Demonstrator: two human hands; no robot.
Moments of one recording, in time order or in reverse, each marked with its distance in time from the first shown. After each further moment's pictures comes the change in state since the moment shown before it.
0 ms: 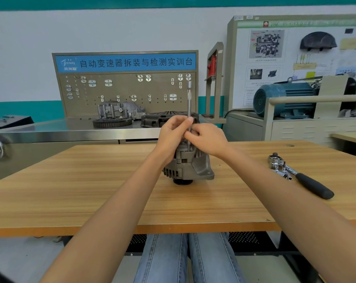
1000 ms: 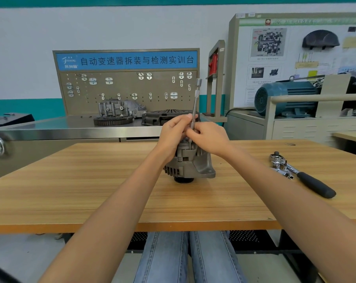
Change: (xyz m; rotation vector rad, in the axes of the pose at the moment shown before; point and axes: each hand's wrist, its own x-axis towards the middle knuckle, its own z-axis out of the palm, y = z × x) left_hand -0.004 0.006 0.003 -0.032 -0.027 -0.036; right_hand -0.001 -0.001 0.000 -0.028 0.020 0.018
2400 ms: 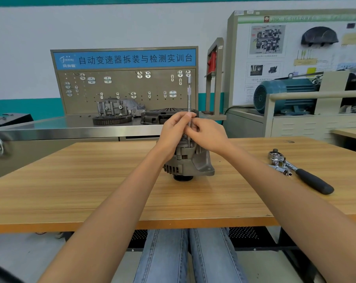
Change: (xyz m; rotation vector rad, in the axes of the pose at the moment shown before) left_hand 0.002 -0.003 0.002 0.080 0.016 0.029; right_hand 0.000 -0.002 0.000 -0.004 0.025 0.009
